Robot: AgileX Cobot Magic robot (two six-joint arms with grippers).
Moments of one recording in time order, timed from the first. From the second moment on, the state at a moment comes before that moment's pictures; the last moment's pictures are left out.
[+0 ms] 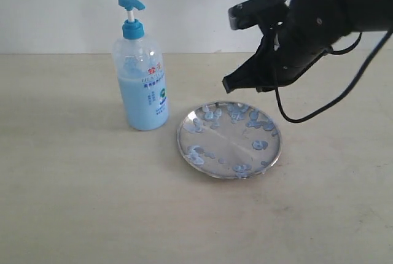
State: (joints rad) left arm -0.33 0.28 -0.01 0.20 0.09 -0.21; right arm 0.36 1.77 -1.26 -0.27 0.61 0.22
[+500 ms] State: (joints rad) left arm -0.33 0.28 0.00 0.10 0.10 -0.40; right arm 0.37 2.07 -1.63 0.19 1.20 -0.19
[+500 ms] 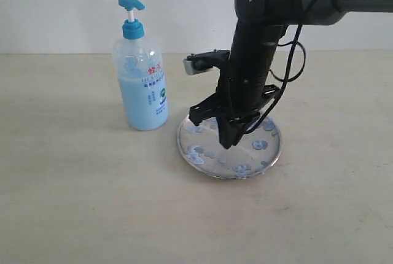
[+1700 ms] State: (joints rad) left arm 0.03 0.00 0.00 0.10 0.02 -0.41; right arm 0.39 2.17 -1.64 0.10 0.94 -0.23
